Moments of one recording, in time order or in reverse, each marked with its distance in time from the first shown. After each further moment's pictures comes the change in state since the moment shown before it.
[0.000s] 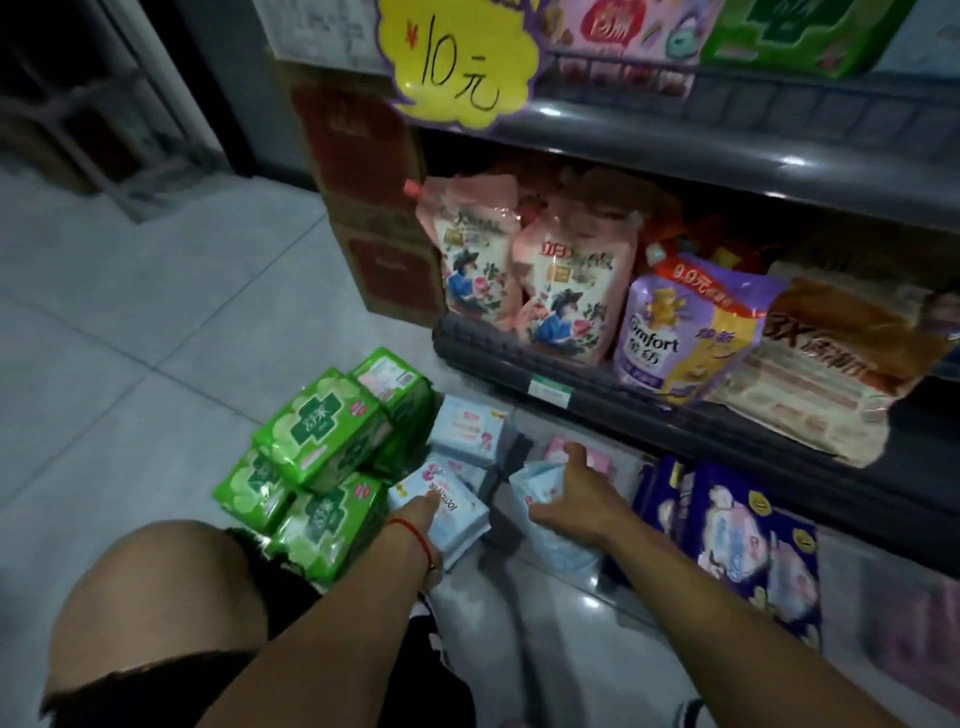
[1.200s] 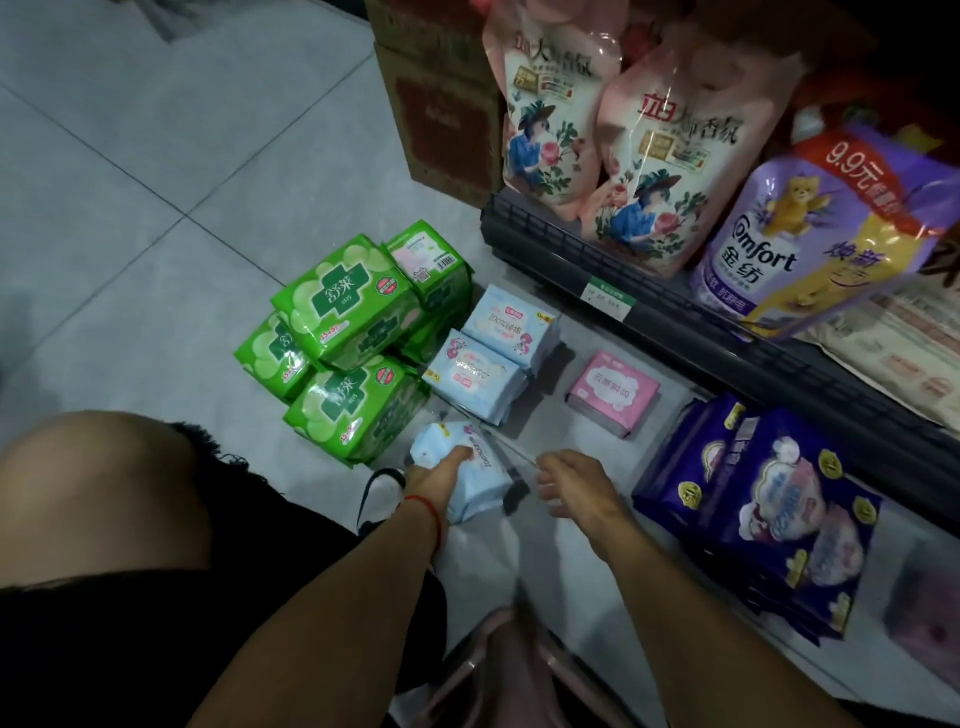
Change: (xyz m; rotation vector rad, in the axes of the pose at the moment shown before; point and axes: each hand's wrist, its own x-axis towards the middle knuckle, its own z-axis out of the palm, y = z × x) left_hand 0.091 -0.114 -0.041 -0.075 0.243 0.108; right_hand 0.008 0.050 0.095 0.566 -0.141 0.249
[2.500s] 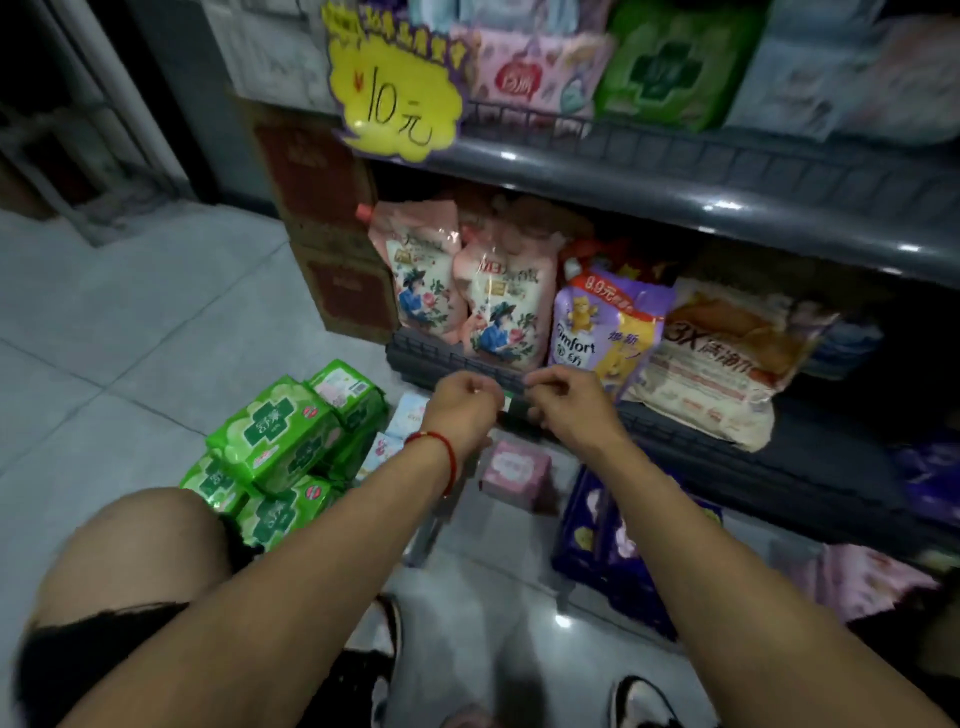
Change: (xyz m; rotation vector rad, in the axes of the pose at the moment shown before) left_hand -0.282 0.175 0.110 0.473 -0.430 0.734; right_hand -0.094 -0.137 -0.120 -0.087 0.393 -0.634
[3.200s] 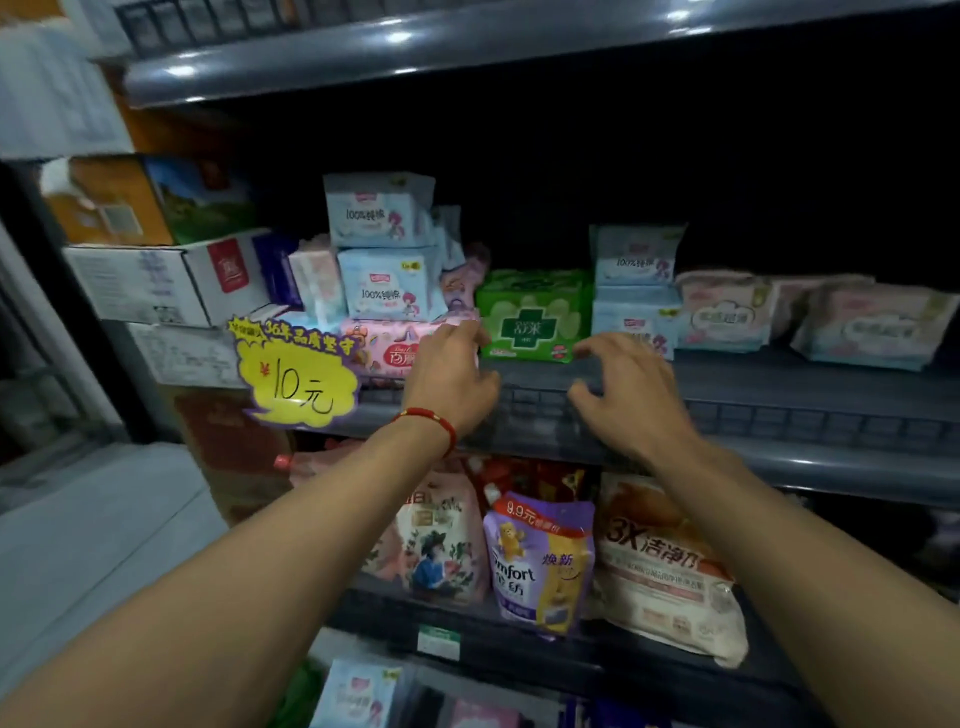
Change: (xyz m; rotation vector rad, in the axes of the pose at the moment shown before) left_hand 0.059 0.281 0.042 0.618 0.213 0.956; right_hand 0.087 -0.146 -0.217 -0.686 0.498 -0.435
